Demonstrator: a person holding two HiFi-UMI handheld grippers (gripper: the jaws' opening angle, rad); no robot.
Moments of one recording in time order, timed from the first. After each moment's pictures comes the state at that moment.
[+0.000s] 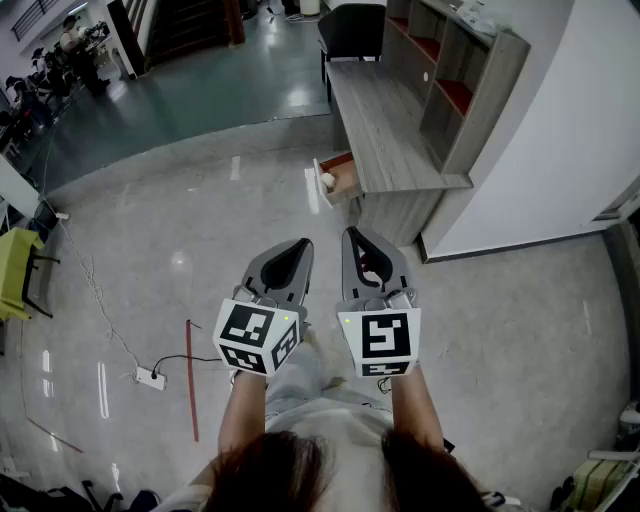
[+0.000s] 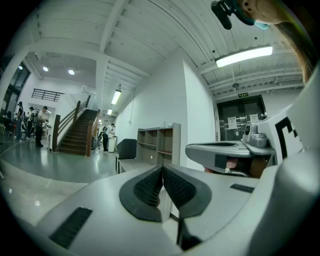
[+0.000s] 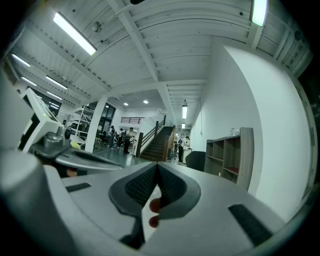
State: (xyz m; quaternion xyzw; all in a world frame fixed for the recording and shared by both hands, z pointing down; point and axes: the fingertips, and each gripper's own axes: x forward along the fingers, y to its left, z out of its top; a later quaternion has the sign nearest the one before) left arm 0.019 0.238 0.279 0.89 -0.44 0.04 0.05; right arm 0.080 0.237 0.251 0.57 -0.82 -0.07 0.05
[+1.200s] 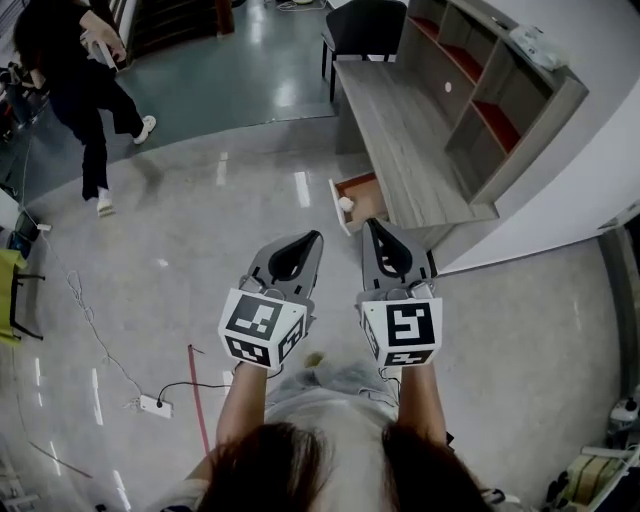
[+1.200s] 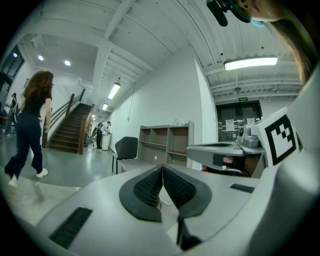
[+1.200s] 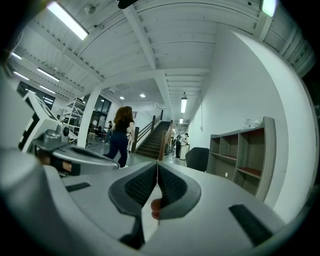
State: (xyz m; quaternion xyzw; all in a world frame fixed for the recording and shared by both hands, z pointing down) left arm -0.061 0.034 0.291 0.91 -0.40 0.04 0.06; right arm 0.014 0.031 0.266 0.59 -0.80 -0.05 0.07
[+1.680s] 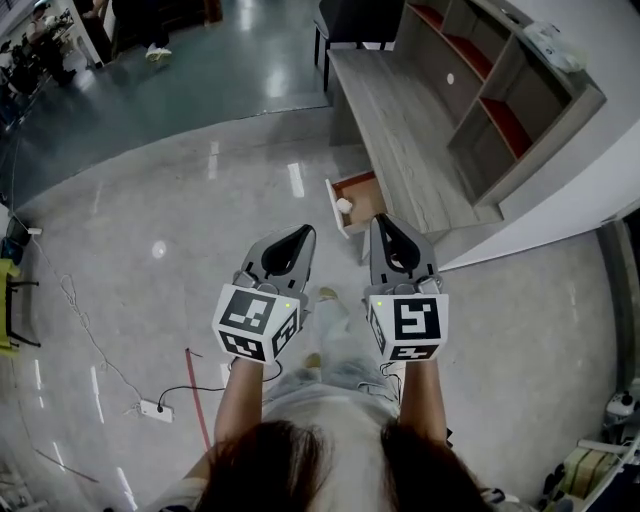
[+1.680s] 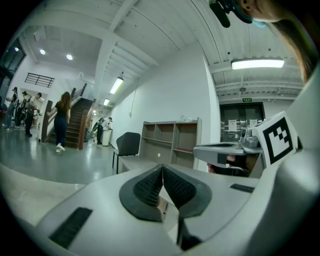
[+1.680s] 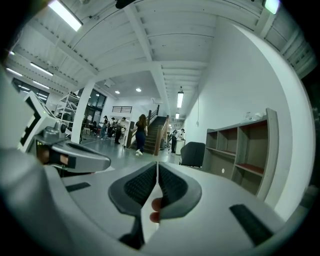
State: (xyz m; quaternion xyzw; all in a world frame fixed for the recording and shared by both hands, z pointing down) left arm -0.063 -0.042 0.314 0.91 -0.40 0.04 0.09; right arm 0.037 -0.040 0.290 0.61 -0.78 -0.03 0.09
